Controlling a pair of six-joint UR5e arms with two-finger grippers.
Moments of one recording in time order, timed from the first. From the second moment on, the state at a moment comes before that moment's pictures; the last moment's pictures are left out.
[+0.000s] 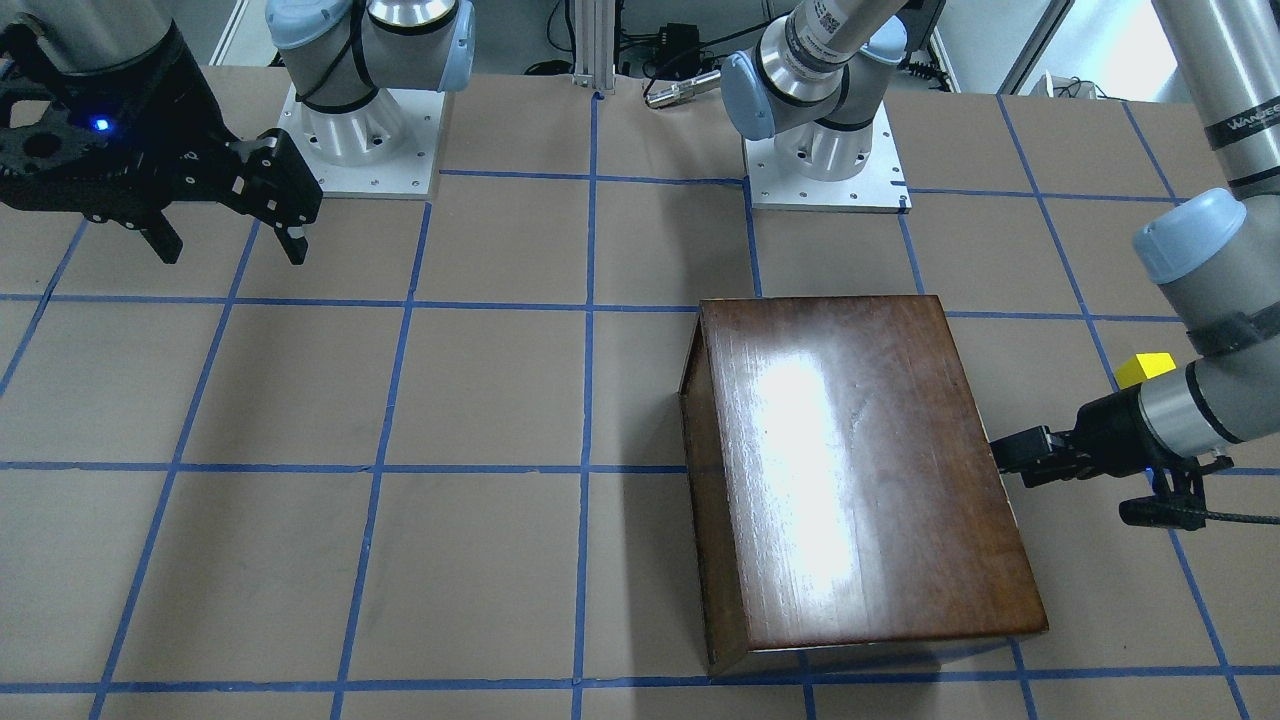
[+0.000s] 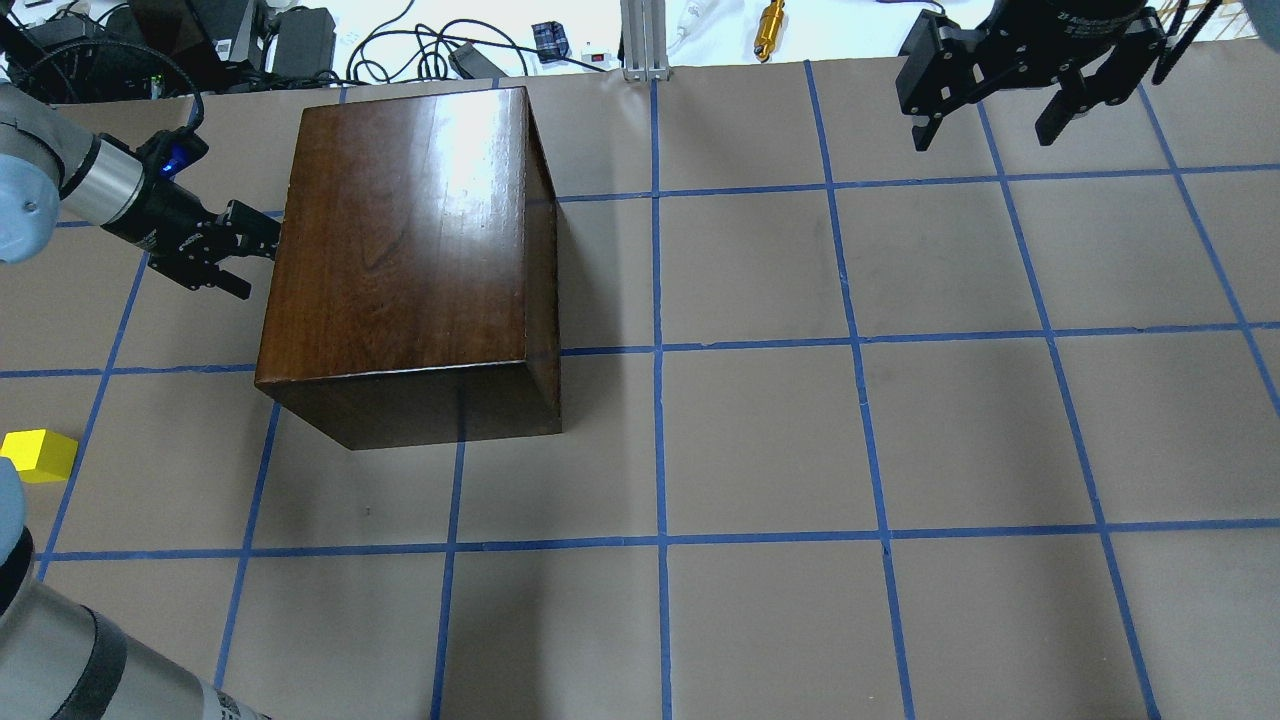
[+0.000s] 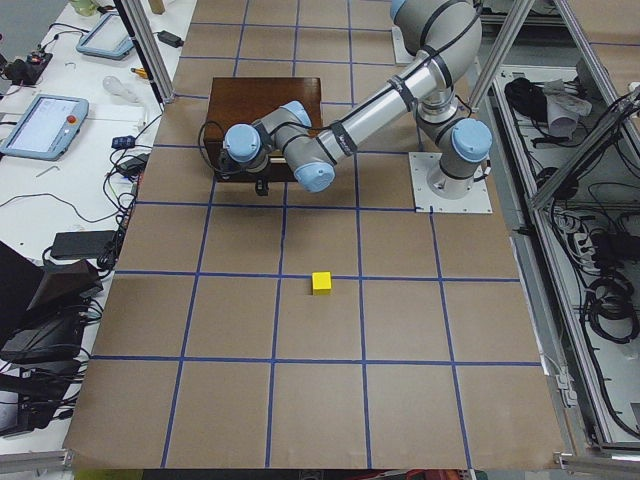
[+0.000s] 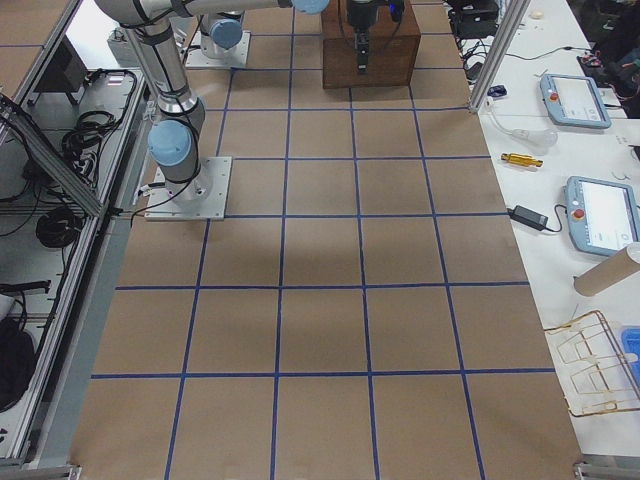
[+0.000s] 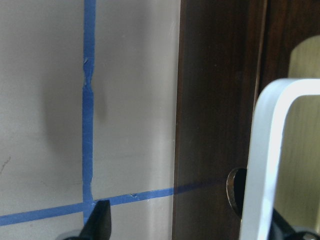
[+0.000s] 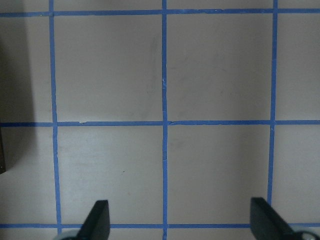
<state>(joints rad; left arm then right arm) -1.08 -2.00 -1.60 -1.35 1.22 0.46 1.54 -1.53 1.41 -1.53 -1.56 -0.04</state>
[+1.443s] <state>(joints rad) -1.06 -1.98 -1.59 -1.35 1.35 0.47 1.54 -1.53 1.41 -1.53 -1.56 -0.04</state>
